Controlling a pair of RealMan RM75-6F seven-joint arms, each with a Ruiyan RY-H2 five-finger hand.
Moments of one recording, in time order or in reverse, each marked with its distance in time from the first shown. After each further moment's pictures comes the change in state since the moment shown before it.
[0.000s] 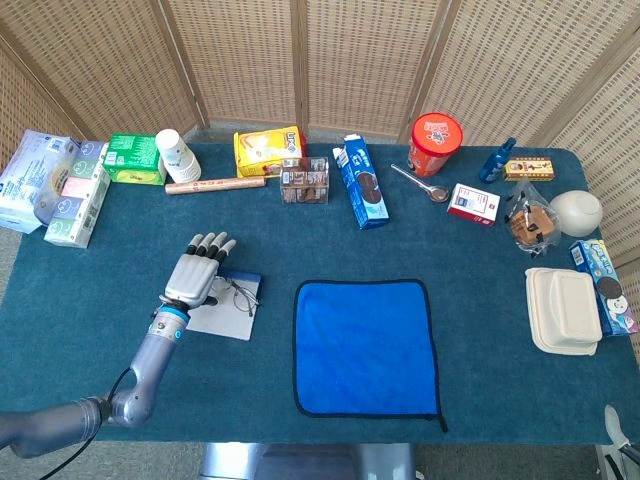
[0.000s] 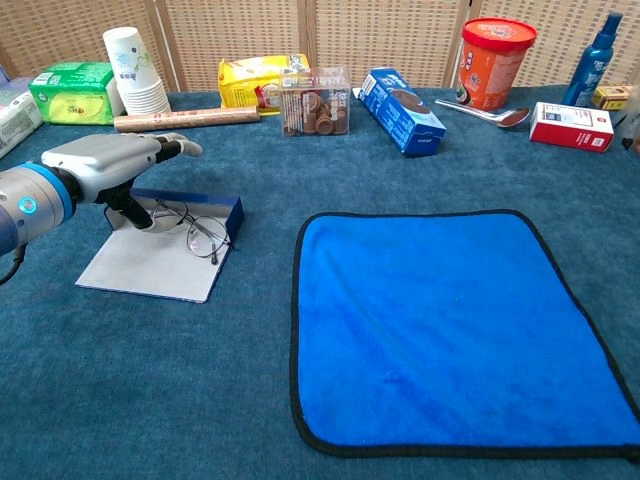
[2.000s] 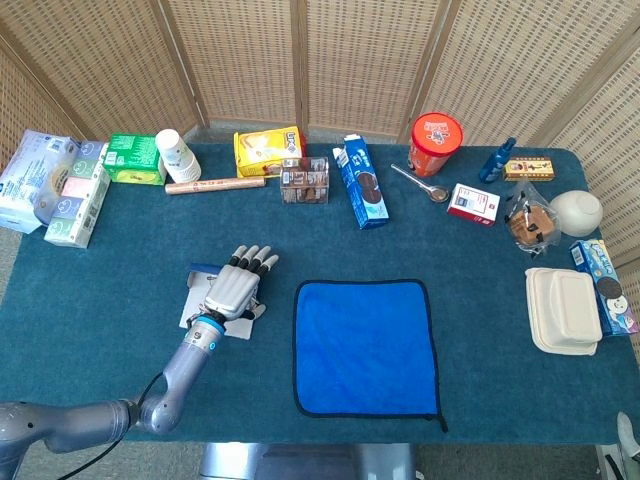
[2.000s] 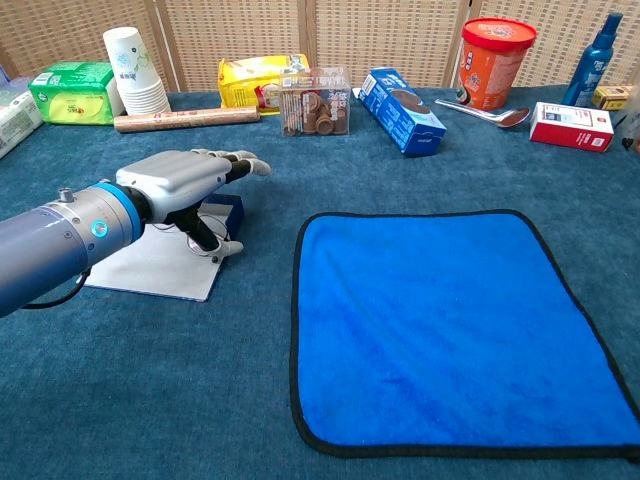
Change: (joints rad) left arm -0.073 -0.099 0.026 -0.019 0.018 -0.001 0.041; right arm -0.024 -0.010 0.004 0.055 0.018 0.016 0.077
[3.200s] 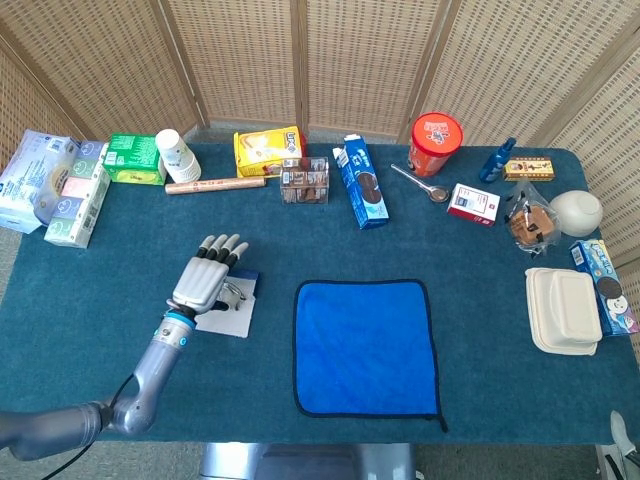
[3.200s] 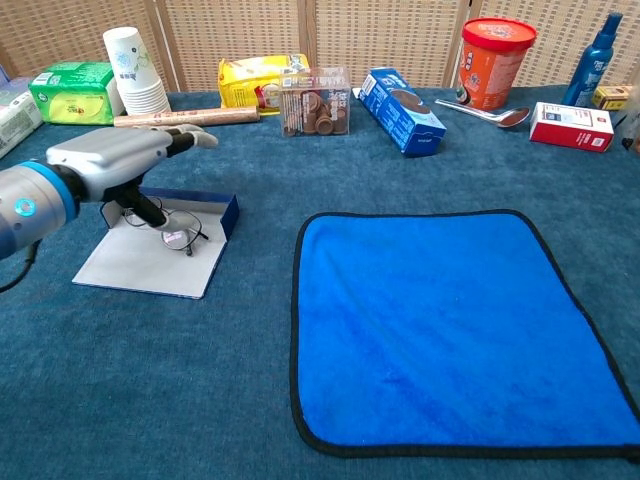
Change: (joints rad) left arm 0.075 0.120 0.022 -0.062 0.050 0.075 -0.088; right arm 0.008 0.001 -0.002 -0.023 -0.025 -0.004 -0.024
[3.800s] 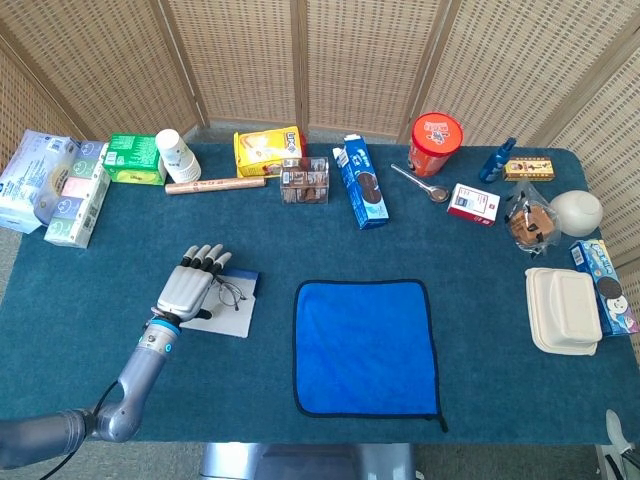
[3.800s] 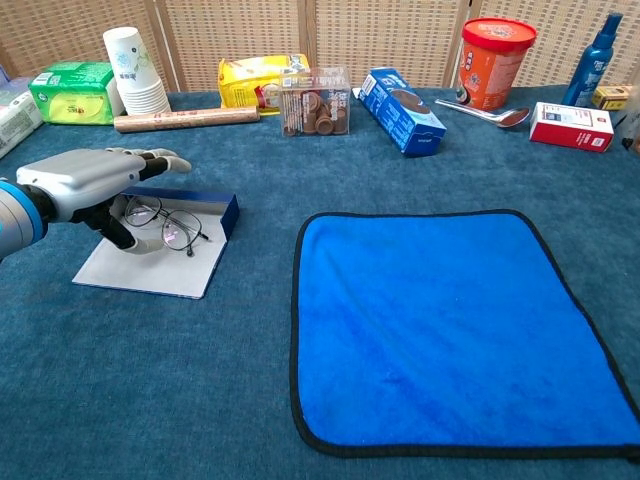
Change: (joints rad) left arm 0.031 0.038 0.039 -0.009 -0.040 -0.029 0.033; right arm 0.004 0.001 -0.003 -0.010 -0.008 0.001 -0.009
